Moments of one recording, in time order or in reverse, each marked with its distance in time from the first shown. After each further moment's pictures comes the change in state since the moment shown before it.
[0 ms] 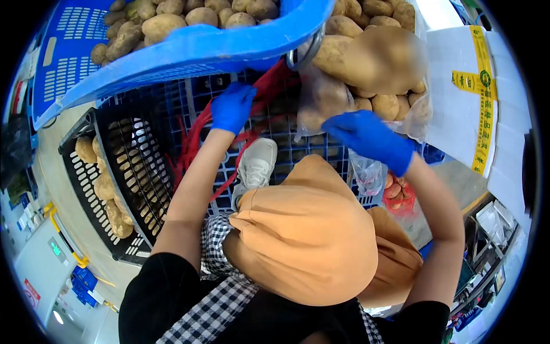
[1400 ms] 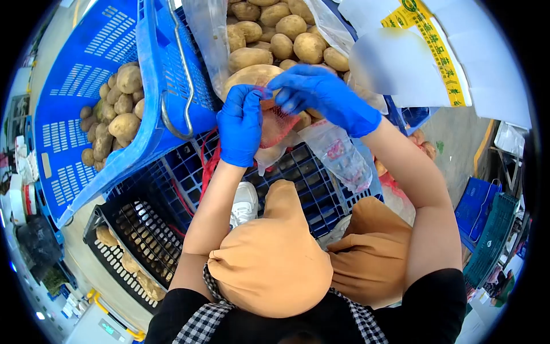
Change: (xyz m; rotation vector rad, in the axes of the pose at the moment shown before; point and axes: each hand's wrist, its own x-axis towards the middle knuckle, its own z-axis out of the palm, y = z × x) left_hand 0.052 0.206 -0.017 -1.012 -0.041 0.088; right_hand -0.021 0.027 -0.063 1.366 0.497 0.220
